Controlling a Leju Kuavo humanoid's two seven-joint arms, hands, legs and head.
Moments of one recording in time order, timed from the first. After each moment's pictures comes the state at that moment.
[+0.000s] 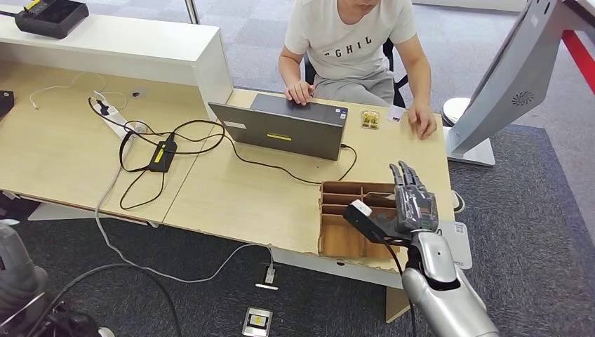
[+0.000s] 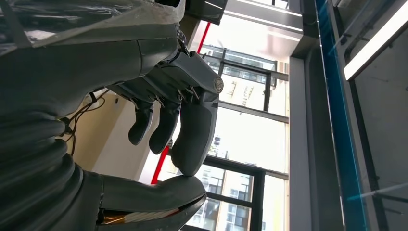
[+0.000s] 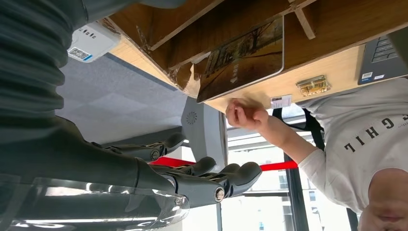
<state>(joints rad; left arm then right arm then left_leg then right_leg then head) 0.35 -0.13 -0.08 -2.31 0.40 0.69 -0.70 -0.58 -0.08 0.65 -0.87 1.10 -0.34 0.16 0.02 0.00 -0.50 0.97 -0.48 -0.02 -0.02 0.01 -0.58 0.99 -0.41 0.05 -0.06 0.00</state>
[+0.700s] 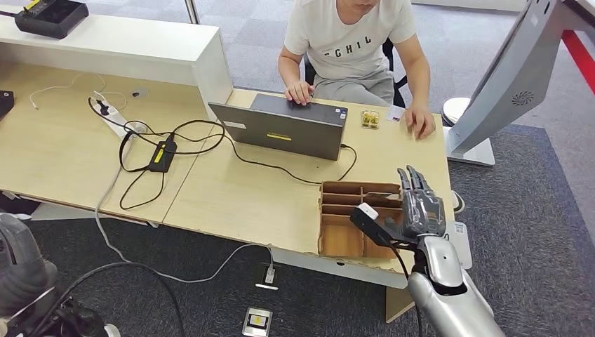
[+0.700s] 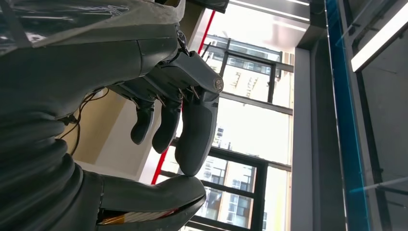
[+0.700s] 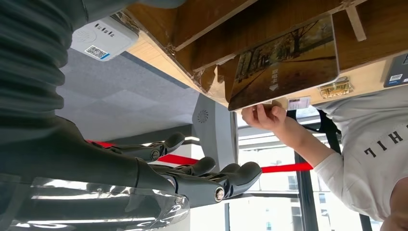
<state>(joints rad) 0.33 -0.11 -0.10 -2.28 0.42 0.68 -0.70 -0.56 -0.11 0.63 -0.90 1.13 -0.32 0.19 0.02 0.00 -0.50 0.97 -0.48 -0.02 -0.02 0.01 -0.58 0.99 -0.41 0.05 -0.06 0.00</state>
